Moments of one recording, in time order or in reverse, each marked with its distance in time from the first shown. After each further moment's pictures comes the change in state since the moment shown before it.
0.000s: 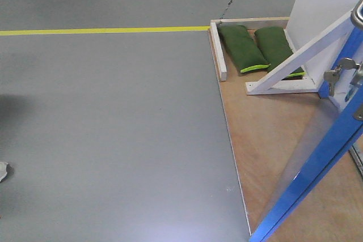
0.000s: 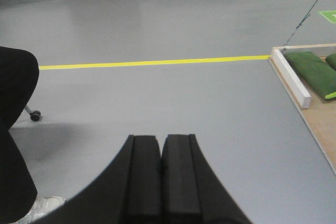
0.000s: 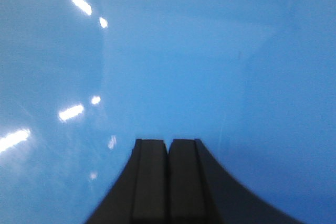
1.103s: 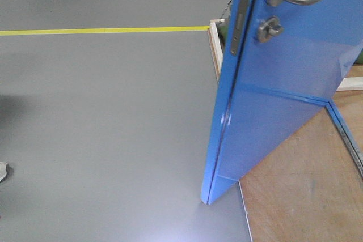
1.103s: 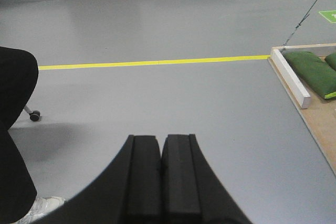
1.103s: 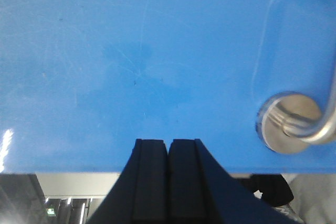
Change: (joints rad) left arm 0.000 0.000 0.000 0.000 0.000 0.000; right arm 0.479 0.091 0.000 -0.044 0.004 -0.002
